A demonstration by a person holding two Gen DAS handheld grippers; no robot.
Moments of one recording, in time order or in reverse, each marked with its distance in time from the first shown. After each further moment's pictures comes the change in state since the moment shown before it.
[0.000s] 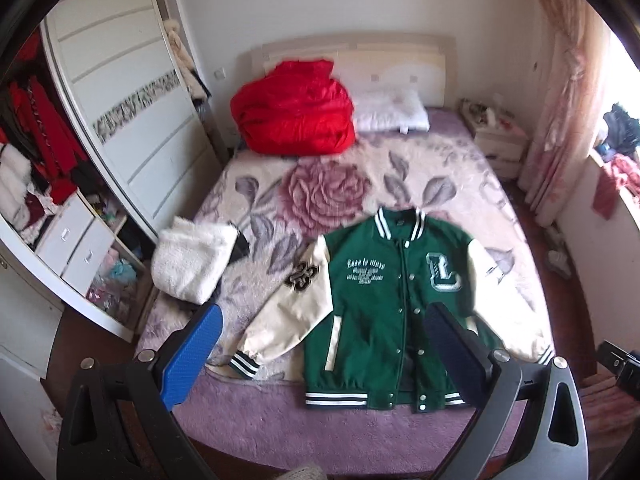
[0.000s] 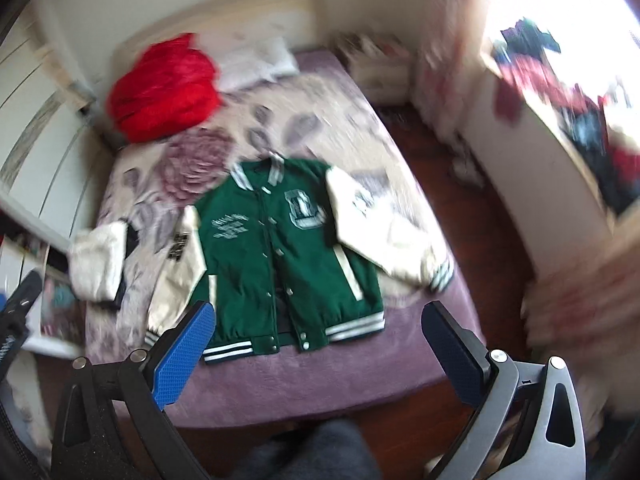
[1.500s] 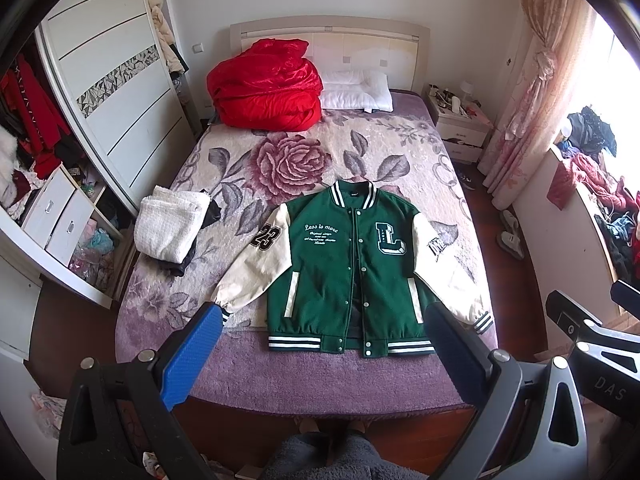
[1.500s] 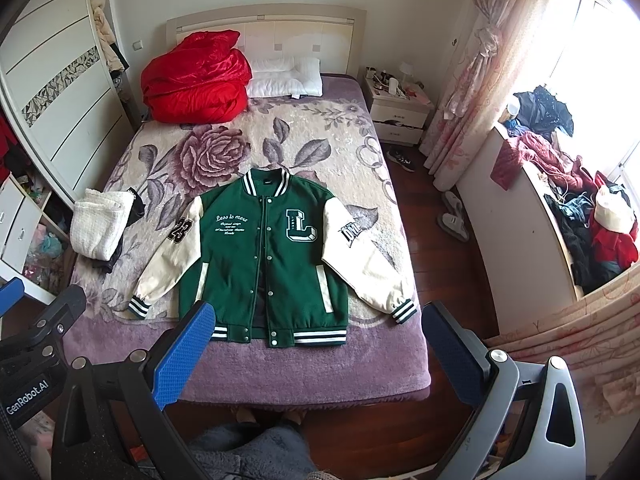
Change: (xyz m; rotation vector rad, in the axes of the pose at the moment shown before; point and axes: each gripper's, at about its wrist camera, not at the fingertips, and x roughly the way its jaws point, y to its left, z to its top) left arm -0.158 -0.005 -0.012 -0.022 0.091 -0.141; right arm -0.142 0.024 -0.009 -0.300 -0.102 -0.063
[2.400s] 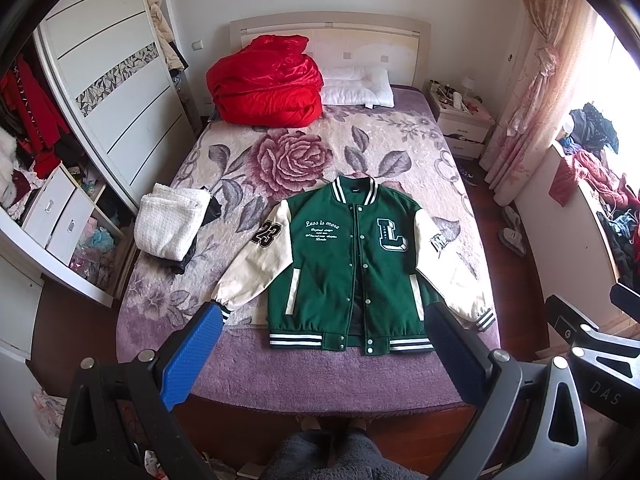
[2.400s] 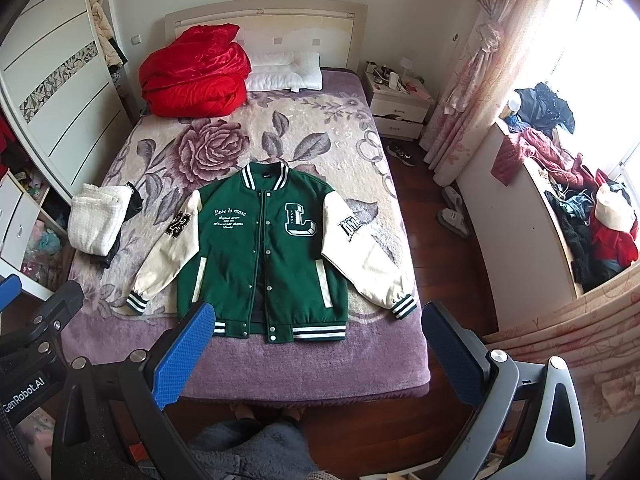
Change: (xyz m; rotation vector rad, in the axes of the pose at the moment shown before) left arm 0.002 0.003 0.001 -0.001 0.012 0.002; right arm 0.012 0.004 -0.015 0.006 0.009 -0.001
